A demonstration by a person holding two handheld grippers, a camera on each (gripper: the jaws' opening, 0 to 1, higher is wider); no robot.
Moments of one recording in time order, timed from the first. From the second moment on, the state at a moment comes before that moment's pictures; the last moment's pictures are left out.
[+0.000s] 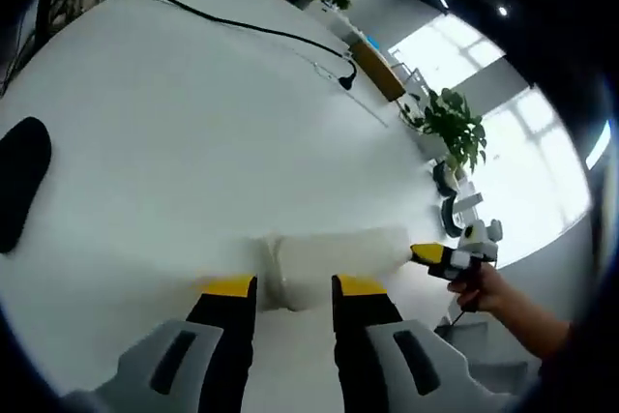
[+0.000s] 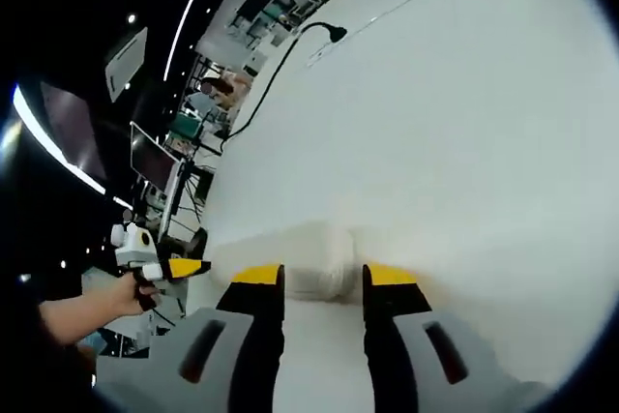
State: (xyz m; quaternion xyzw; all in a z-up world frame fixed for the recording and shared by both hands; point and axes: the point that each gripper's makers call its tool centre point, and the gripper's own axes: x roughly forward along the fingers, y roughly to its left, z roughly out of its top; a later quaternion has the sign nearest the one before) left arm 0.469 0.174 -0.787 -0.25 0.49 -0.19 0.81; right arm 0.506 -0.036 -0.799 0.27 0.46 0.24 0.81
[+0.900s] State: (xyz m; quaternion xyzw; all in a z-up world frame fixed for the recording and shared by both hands) left arm 0.465 0.167 -0.796 -0.19 0.49 -0.23 0.82; right arm 0.474 -0.033 -0.797 0.22 0.49 0.25 0.81
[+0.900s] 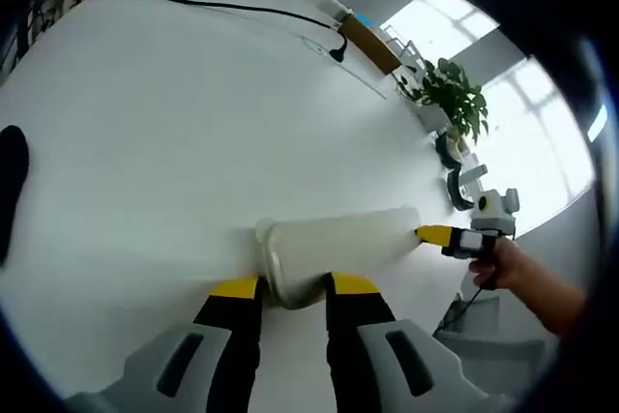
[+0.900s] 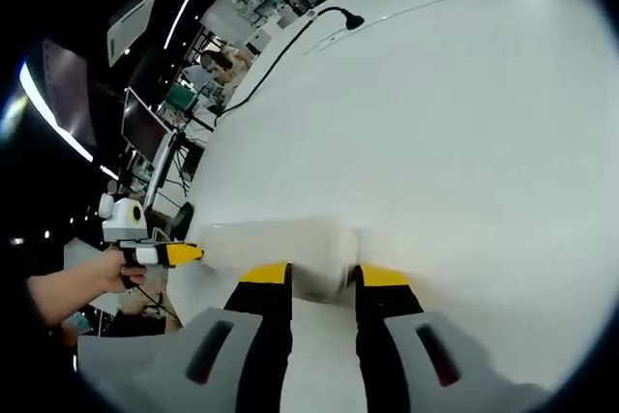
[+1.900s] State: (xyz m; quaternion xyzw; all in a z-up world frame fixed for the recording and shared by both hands) left arm 0.466 0.171 -0.801 -0.25 0.50 -0.13 0.82; right arm 0.473 -0.041 -0.799 0.22 0.45 0.23 0.83
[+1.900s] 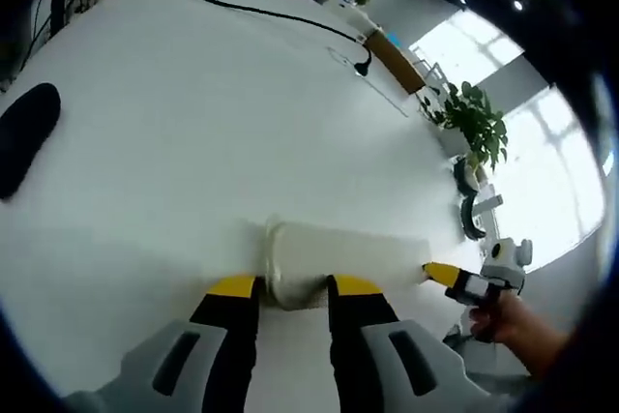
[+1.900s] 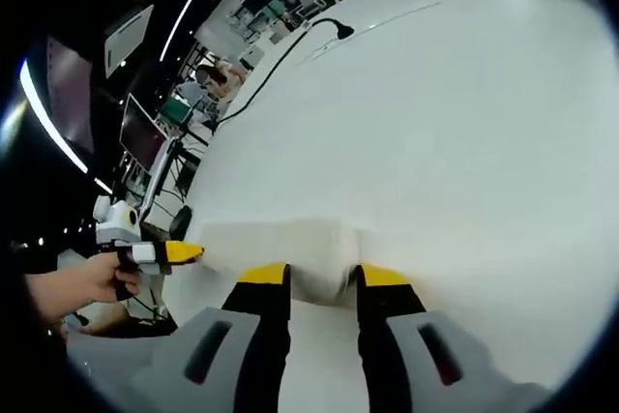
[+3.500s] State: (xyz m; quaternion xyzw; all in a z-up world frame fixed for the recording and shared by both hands) left arm 0.373 0.192 -0.509 -0.02 0.11 -0.23 0.97; right arm 0.386 -0.049 -0.570 -0.10 0.15 0.40 0.90
